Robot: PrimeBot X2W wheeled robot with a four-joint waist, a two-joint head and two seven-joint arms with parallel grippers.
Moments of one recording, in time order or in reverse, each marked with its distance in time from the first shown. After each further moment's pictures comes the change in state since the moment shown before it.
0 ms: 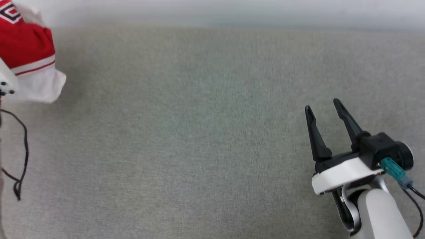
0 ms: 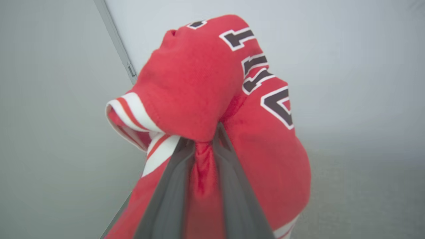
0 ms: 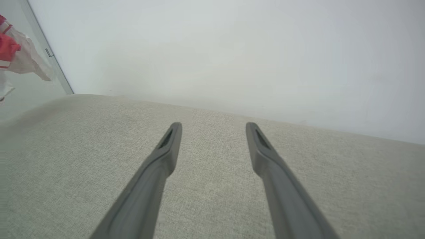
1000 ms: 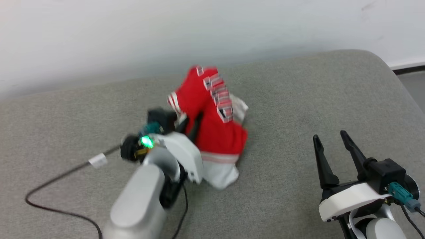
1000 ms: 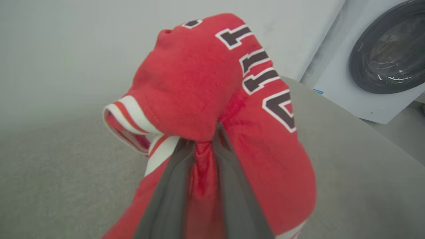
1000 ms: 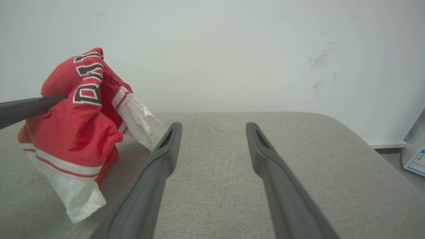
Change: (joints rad) left arm 0.316 -0.464 -0.353 -0.217 -0.010 -0.063 -0.086; right arm 0.174 0.000 -0.041 -0.093 0.047 0.000 0.082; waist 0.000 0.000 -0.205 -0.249
